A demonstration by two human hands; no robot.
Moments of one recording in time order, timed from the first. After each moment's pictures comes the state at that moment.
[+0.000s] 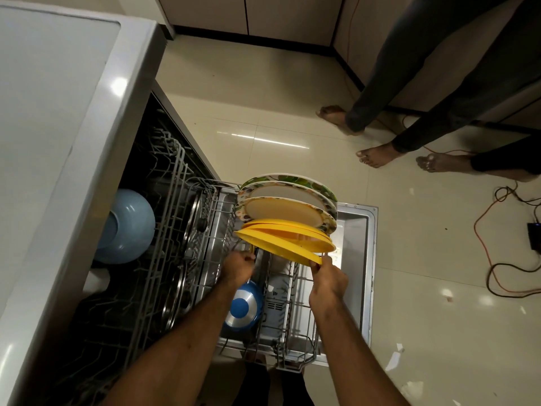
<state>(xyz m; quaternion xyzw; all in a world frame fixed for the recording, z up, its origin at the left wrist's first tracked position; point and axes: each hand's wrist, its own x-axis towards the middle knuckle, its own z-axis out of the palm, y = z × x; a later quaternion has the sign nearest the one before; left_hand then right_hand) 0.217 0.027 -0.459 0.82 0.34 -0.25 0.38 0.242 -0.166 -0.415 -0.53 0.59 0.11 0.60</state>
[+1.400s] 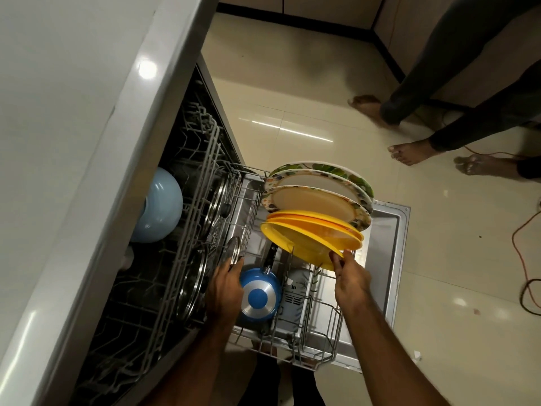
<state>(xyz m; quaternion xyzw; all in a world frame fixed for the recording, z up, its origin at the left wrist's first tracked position) 0.109 0.071 -0.482 0.94 0.27 -0.16 0.15 0.246 -0.159 -0.440 -0.47 0.57 0.12 0.66</state>
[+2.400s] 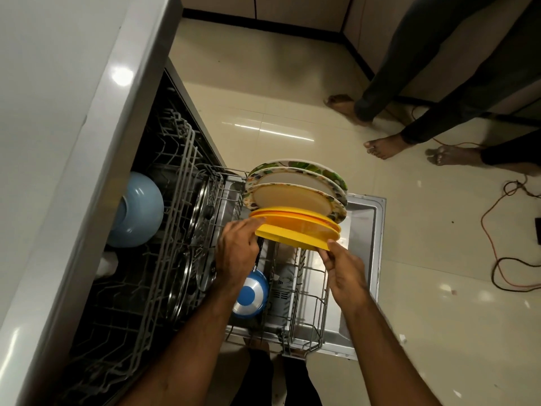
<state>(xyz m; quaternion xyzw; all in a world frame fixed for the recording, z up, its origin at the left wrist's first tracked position) 0.205 0.038 -0.411 0.94 0.19 0.00 0.29 0.237 -0.189 -0.398 -0.45 0.48 0.17 0.74</state>
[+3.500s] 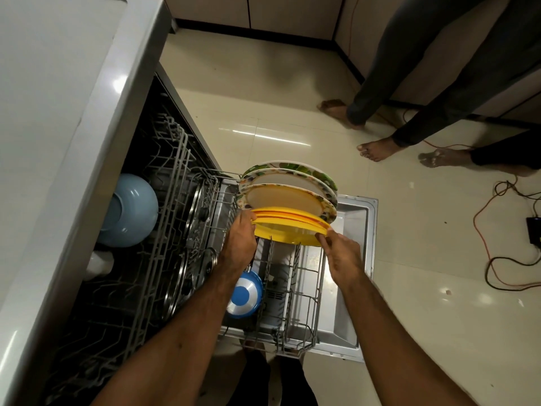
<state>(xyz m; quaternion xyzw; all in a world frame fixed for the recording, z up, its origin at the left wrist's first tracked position) 0.227 0.023 -0.424 0.92 0.18 -0.08 0.33 0.269 -0.206 -0.413 -0.52 0.44 0.17 0.71</state>
